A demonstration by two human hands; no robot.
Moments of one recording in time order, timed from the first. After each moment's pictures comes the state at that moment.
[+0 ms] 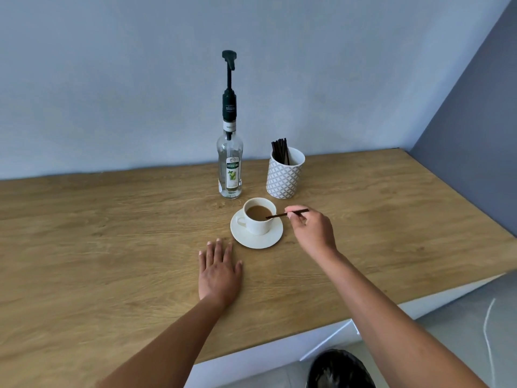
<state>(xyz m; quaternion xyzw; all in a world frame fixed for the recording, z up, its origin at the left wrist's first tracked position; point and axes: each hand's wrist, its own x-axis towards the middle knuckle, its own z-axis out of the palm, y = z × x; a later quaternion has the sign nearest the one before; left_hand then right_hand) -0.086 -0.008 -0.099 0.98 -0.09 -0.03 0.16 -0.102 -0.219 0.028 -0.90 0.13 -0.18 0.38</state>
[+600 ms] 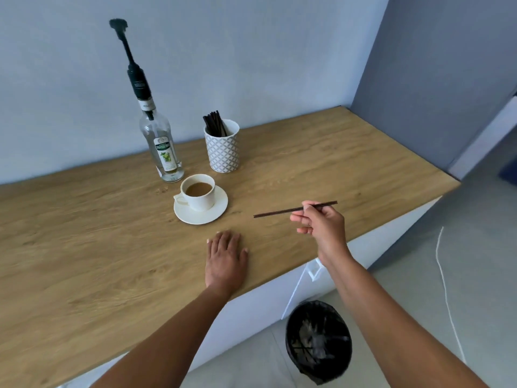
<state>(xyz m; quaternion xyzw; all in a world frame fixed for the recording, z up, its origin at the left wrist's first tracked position) -0.161 -0.111 -0.092 0.95 -0.20 -0.03 0.22 -0.237 -0.303 0.026 -0.58 0.31 -0.23 0.72</state>
